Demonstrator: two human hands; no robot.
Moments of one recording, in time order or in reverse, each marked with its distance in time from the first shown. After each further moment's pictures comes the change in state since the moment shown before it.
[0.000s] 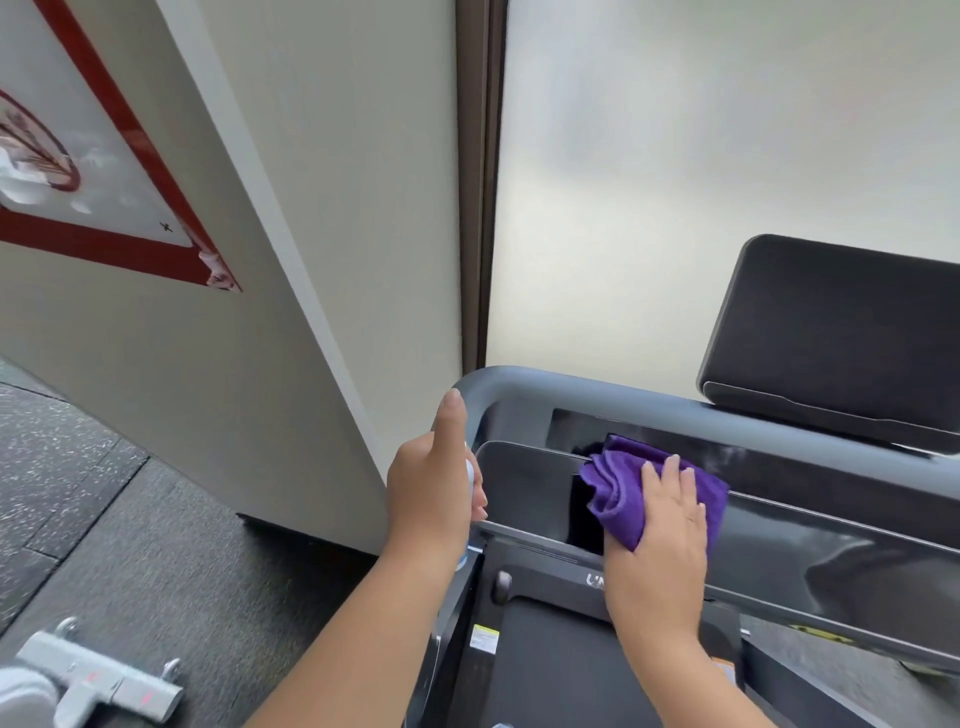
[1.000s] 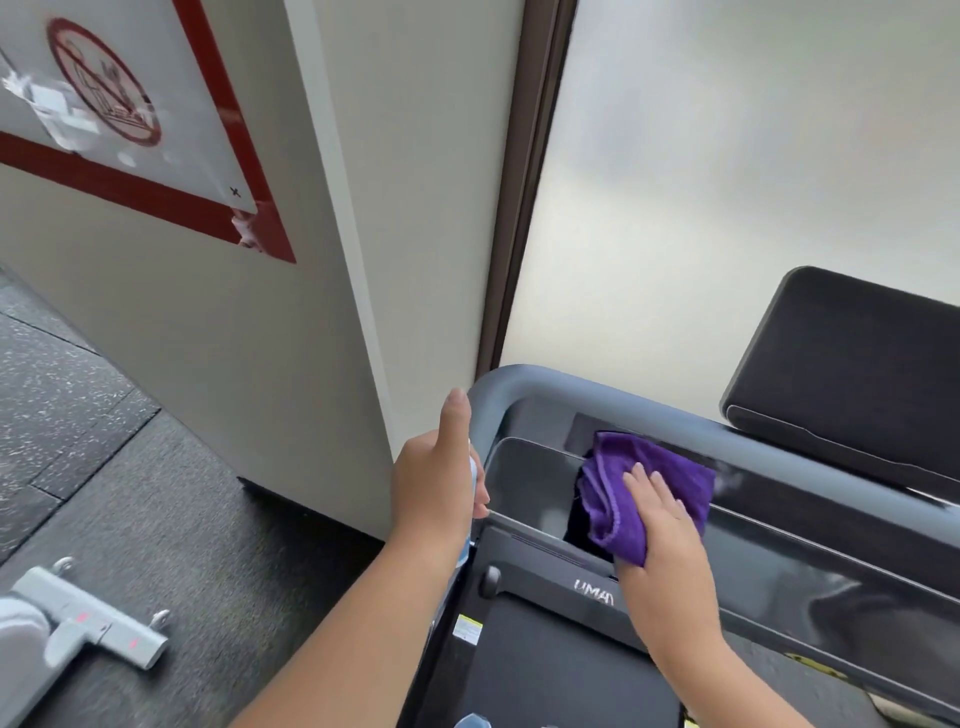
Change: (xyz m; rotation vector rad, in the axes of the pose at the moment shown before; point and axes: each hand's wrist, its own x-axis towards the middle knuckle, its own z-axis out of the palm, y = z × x) left_hand 0.000 -0.004 -0.016 -0.026 0.039 -0.055; right_hand 0.016 0.017 -0.012 0.047 -0.262 -0.232
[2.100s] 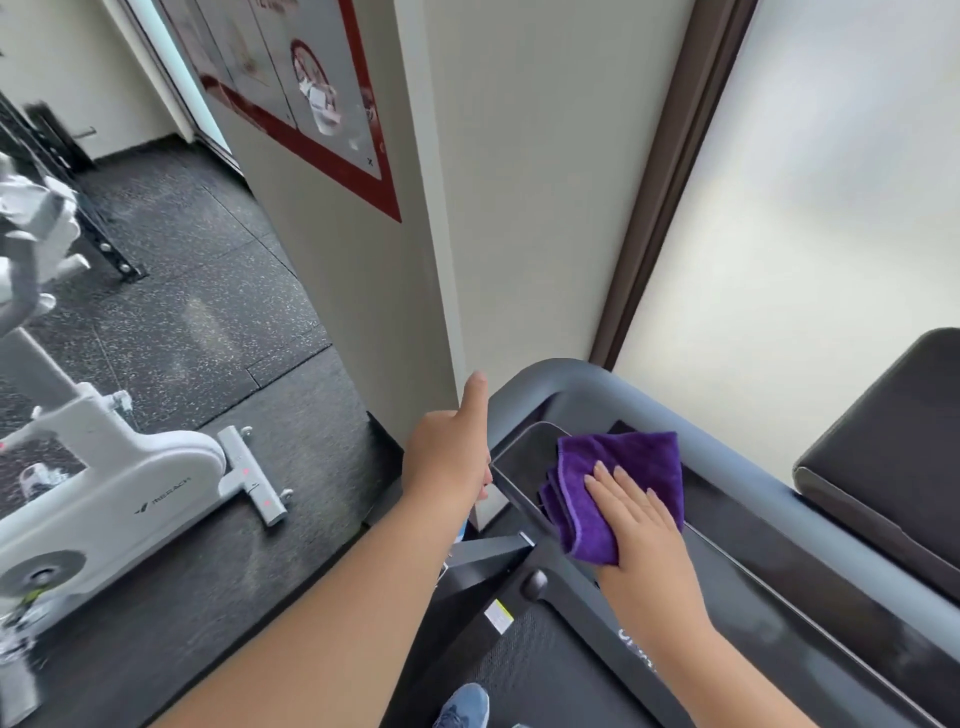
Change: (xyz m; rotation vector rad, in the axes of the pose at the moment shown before) left_hand -0.045 0.005 0.035 0.094 0.452 -0.146; right_hand 0.047 0.020 -0.016 -0.012 -0.504 -0.469
